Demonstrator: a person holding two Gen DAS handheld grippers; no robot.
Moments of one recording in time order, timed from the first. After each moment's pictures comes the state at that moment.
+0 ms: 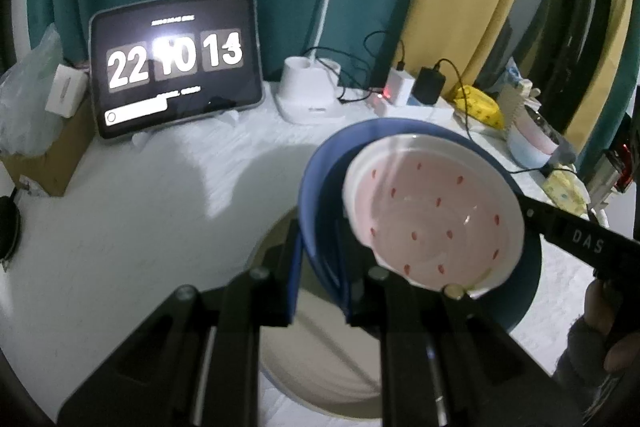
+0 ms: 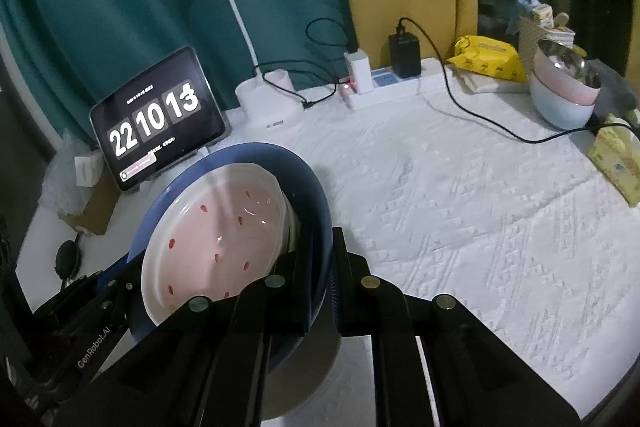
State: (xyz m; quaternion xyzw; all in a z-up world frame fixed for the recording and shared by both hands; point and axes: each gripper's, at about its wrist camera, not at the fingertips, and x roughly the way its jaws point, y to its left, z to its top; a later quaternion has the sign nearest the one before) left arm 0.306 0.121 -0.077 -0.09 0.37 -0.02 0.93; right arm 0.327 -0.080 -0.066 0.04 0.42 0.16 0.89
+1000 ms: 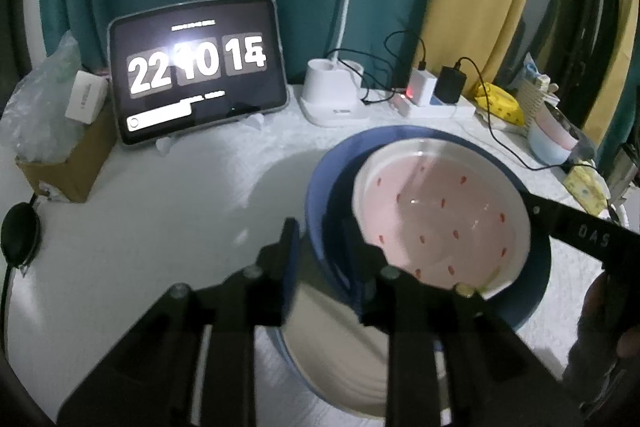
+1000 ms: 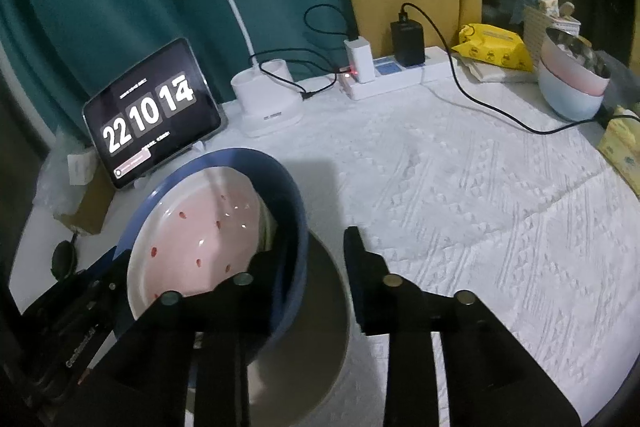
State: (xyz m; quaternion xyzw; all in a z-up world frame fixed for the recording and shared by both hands) left arm 0.302 0.128 -0.079 -0.07 0.36 0.02 0.93; right arm 0.337 -0.076 -0.078 0.05 0.43 0.15 0.89
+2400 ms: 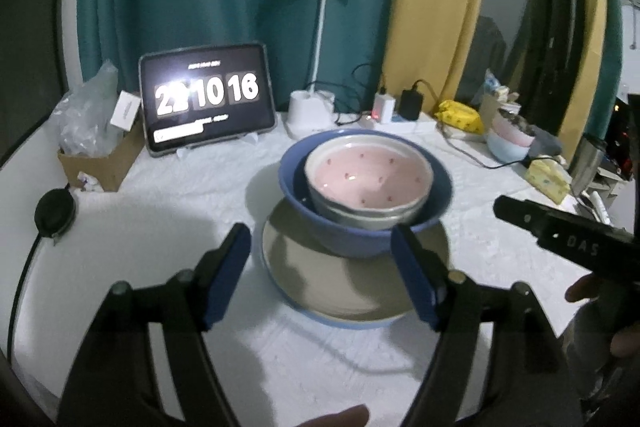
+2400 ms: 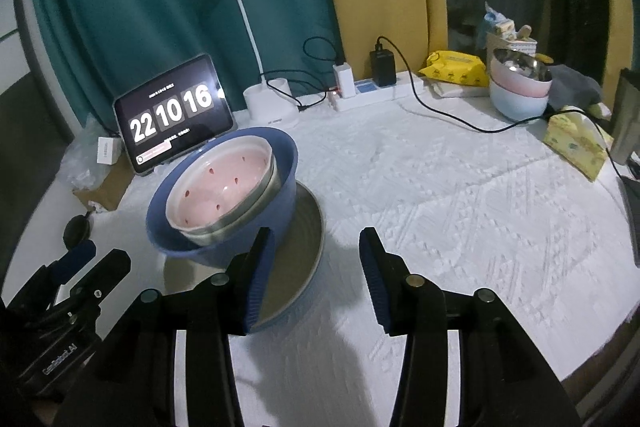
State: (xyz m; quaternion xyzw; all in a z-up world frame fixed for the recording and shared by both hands) left arm 0.188 0.094 -0.043 -0.06 0.29 0.00 0.96; right arm 0.235 -0.113 -0.045 0.03 0.38 0.15 0.91
